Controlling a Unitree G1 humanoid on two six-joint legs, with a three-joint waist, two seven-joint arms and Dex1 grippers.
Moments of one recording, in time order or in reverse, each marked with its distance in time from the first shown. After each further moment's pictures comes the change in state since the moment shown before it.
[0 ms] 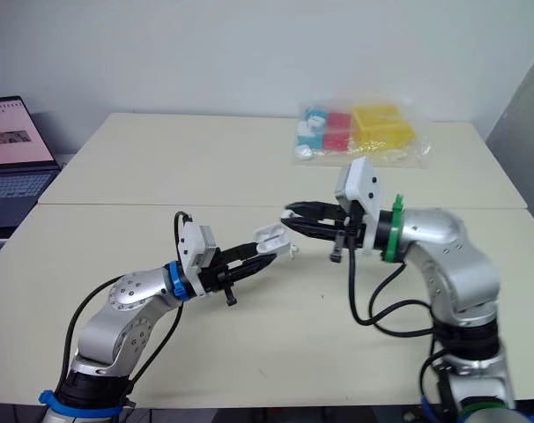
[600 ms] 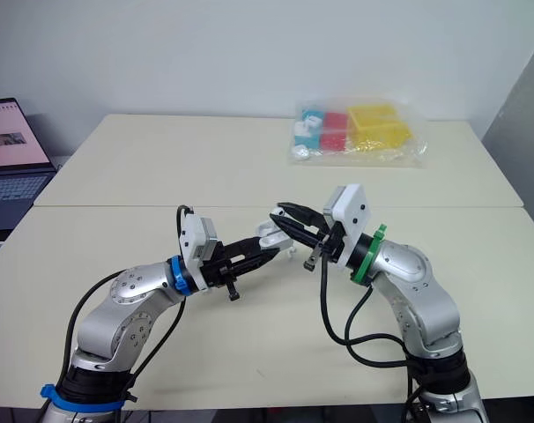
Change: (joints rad) left arm -0.014 0.002 0.002 -0.015 -0.023 0.043 0.003; right arm 0.165 0.055 0.132 0.046 -0.064 -0.253 -0.201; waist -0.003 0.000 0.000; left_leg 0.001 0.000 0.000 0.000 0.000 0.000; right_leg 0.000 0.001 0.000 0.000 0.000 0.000
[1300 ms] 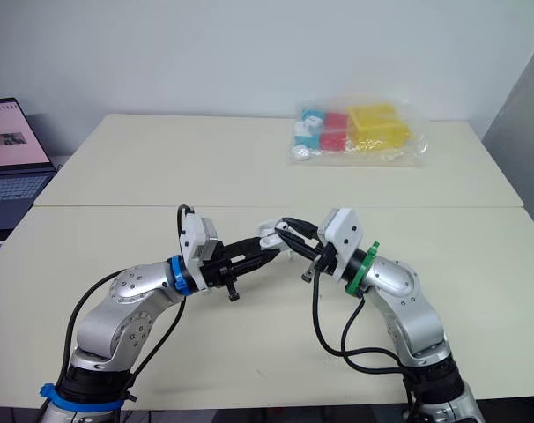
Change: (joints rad) left arm -0.003 0.005 0.000 -0.004 -0.004 0.009 -0.004; right arm 0.074 -0.016 0.074 0.114 -0.095 -0.215 -0.020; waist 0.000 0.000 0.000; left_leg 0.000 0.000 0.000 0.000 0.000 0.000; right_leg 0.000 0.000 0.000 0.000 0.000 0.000
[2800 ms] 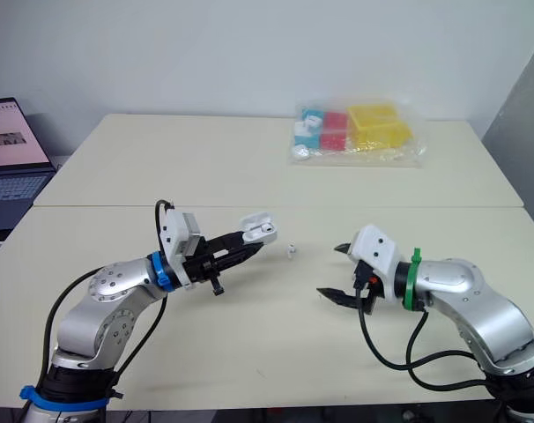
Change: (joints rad) left arm 0.008 0.074 0.072 0.019 0.003 -0.026 -0.003; right arm 0.016 -0.495 -0.030 -0.217 0.181 0.499 0.095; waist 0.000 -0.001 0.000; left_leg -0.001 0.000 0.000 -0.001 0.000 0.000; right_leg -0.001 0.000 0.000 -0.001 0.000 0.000
